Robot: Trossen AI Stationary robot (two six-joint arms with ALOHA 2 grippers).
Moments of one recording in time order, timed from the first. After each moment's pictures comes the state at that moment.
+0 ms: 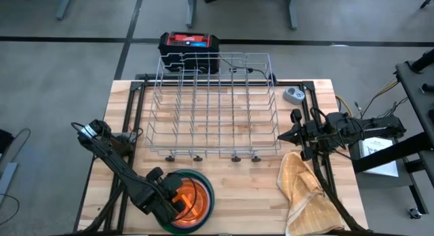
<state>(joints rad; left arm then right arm) -0.79 1.75 1.38 -1.17 -0.33 -1.45 0.15 0.34 0.38 -0.10 0.00 -0.04</state>
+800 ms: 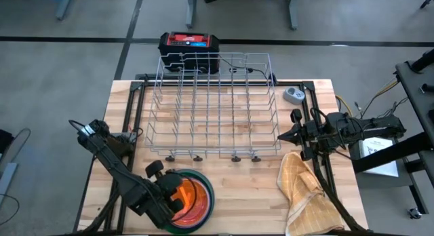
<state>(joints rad) -0.80 1.74 1.62 -1.39 -0.49 -1.31 0.15 0.34 0.38 -0.10 0.00 -0.05</state>
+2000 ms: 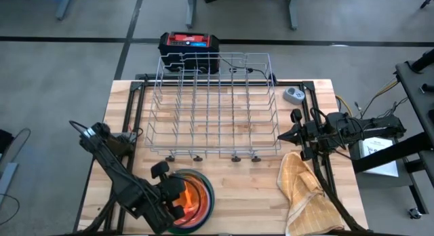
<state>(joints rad) -0.80 1.79 1.82 -1.42 -0.54 -1.14 0.15 0.34 0.38 -0.10 0.00 -0.06</state>
